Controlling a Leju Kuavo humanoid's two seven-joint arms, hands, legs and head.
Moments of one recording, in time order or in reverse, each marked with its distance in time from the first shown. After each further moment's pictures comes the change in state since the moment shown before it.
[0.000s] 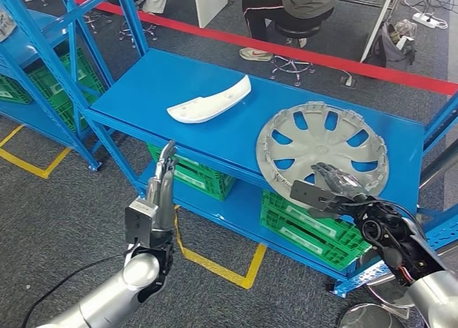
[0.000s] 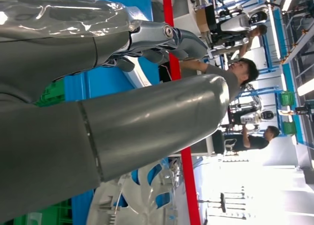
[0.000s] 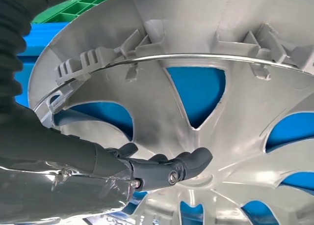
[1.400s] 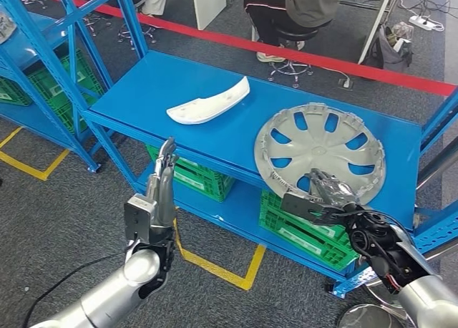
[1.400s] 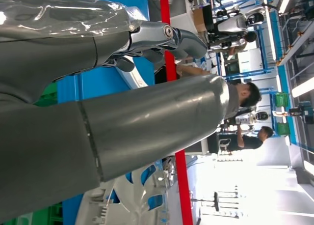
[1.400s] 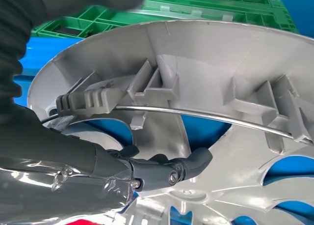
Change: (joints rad) left arm -0.021 -0.003 0.000 0.009 0.031 0.000 -0.012; right arm 0.023 0.033 0.070 0.055 0.052 -0.040 0.006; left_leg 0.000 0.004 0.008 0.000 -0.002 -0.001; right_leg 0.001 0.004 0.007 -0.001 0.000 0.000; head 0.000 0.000
